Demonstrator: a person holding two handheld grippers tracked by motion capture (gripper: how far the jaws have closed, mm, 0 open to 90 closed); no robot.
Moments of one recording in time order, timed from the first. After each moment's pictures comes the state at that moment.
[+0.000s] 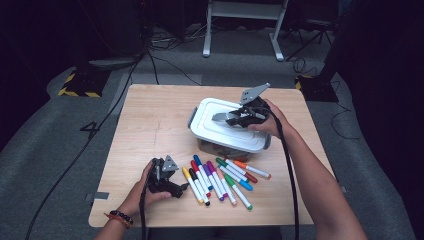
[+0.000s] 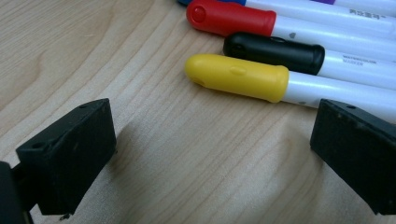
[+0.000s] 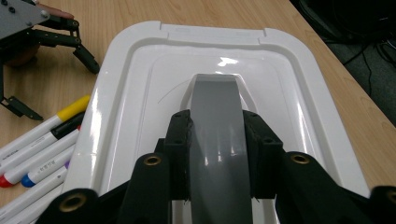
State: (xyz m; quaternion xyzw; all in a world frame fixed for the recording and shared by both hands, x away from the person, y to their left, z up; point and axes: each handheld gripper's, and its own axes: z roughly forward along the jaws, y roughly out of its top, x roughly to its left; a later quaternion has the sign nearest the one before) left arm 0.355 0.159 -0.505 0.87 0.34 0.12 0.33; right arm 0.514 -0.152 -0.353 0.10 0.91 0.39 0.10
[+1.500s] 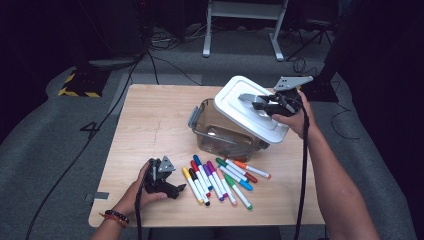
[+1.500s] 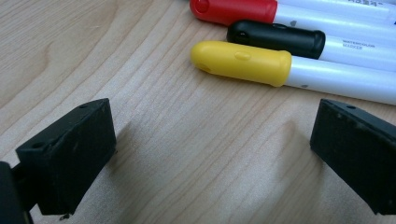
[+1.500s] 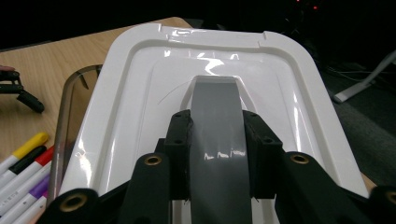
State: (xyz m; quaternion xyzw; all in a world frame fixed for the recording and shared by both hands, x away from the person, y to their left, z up) left arm 0.352 0.169 -0.505 0.87 0.33 0.12 0.33; right arm 0.498 -0.226 -0.309 0.22 0.85 0.44 0.19
